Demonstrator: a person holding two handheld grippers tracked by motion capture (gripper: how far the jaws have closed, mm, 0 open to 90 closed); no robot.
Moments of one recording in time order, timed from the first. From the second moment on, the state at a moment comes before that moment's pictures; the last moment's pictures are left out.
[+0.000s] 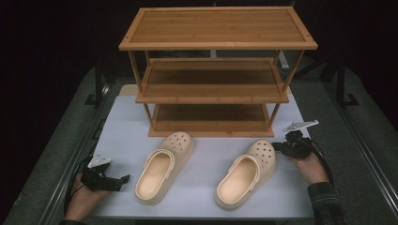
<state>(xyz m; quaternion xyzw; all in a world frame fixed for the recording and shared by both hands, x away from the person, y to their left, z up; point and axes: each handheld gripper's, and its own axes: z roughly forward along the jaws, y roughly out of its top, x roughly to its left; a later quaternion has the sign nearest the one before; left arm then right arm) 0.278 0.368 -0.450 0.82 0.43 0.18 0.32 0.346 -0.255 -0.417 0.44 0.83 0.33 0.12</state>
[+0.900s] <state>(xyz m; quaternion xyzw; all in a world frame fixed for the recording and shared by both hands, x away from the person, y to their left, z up) 0.278 0.368 -0.450 0.82 0.43 0.18 0.32 0.289 -0.262 -0.427 0.42 0.83 0.34 0.09</state>
